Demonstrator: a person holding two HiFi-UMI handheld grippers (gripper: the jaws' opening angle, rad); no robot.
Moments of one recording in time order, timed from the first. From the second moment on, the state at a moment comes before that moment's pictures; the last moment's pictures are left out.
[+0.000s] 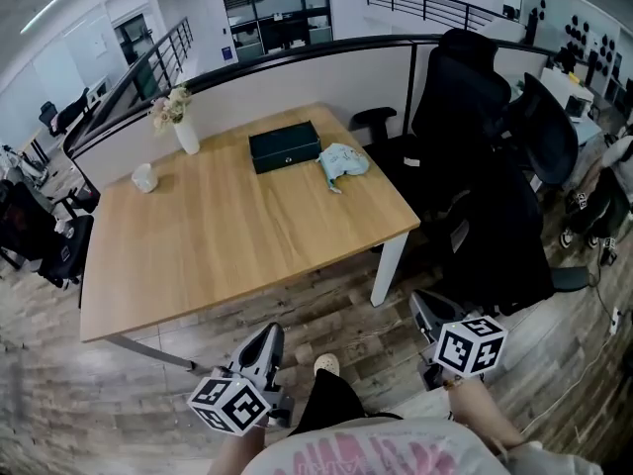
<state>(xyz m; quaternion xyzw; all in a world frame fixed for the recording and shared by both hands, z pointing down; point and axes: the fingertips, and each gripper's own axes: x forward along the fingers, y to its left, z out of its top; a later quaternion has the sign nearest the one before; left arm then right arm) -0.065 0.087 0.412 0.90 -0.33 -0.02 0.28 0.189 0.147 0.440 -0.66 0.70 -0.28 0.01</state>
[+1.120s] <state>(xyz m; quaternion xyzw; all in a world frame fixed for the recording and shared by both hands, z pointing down) 0.043 -0.192 0.432 0.91 -0.27 0.02 0.32 0.262 -0.098 0.464 -0.69 0.65 -0.32 0.01</state>
